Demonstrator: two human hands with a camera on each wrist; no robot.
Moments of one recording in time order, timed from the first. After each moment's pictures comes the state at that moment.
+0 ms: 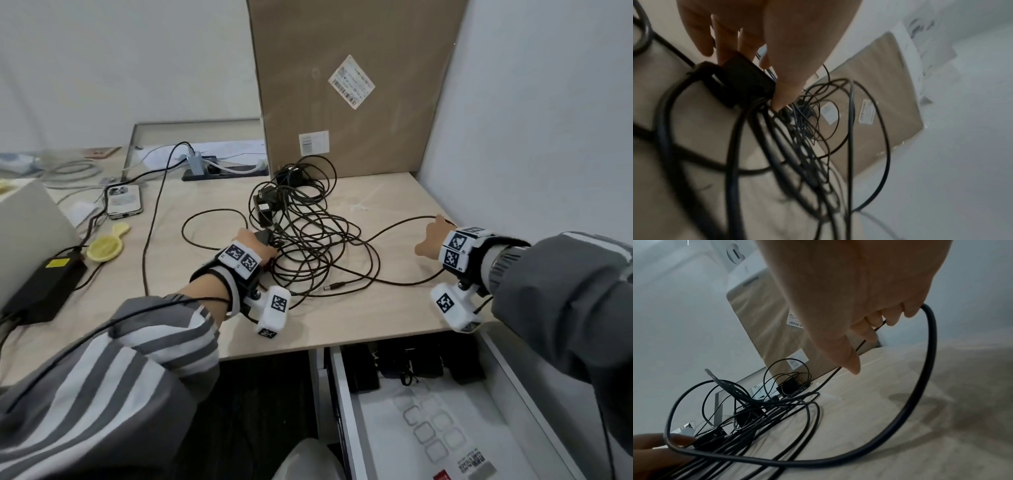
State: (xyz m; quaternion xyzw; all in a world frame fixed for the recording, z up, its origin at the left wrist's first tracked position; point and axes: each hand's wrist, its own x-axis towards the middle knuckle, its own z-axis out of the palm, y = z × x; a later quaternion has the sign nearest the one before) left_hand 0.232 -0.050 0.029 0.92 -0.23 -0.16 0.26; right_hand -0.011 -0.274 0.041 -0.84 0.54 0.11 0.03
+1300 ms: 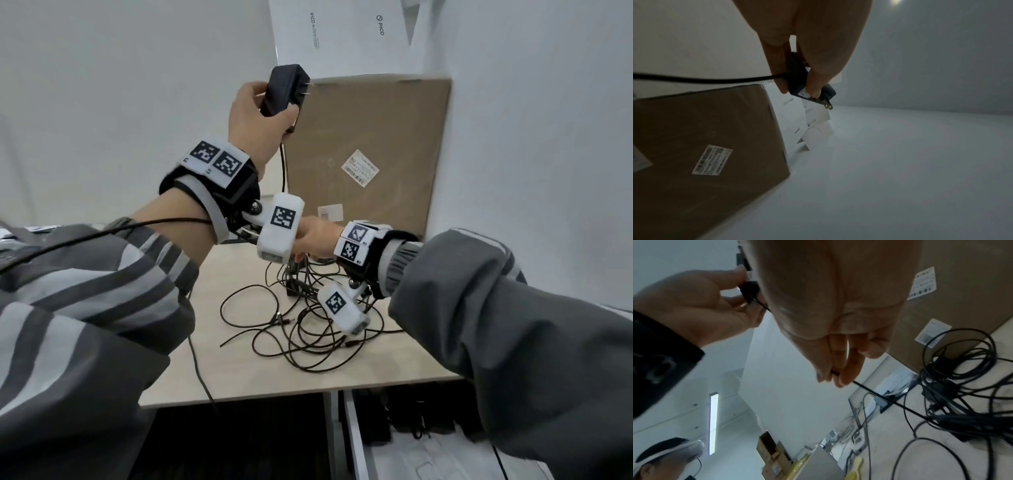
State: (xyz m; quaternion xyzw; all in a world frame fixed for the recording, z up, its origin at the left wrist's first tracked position) left_hand 0.166 -0.019 0.311 0.58 -0.40 0.04 0.71; right_hand 0.092 -0.098 0.192 -0.91 0.11 -0.08 0.39
